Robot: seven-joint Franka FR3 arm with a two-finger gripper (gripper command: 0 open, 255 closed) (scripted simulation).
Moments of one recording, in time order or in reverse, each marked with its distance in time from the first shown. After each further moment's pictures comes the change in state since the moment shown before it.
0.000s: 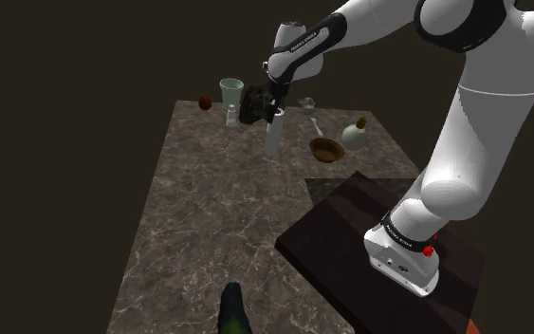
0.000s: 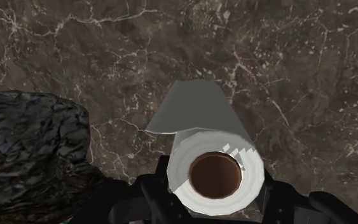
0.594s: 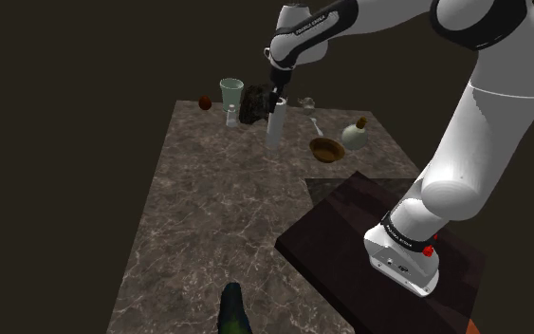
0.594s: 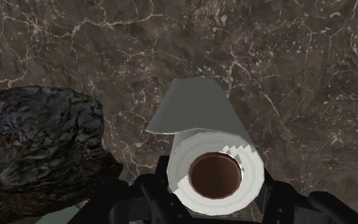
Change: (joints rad) arm 0.005 -0.068 -0.006 0.039 -0.017 -0.105 0.011
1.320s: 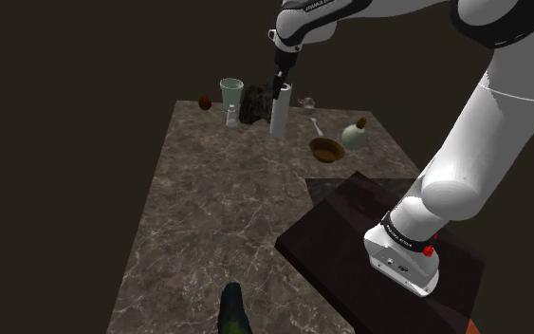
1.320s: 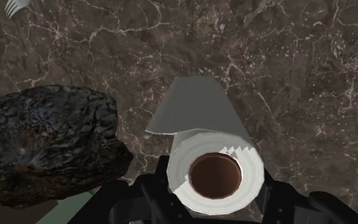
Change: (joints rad) arm -0.002 -0.080 -0.008 0.051 -0.017 -0.129 -0.001
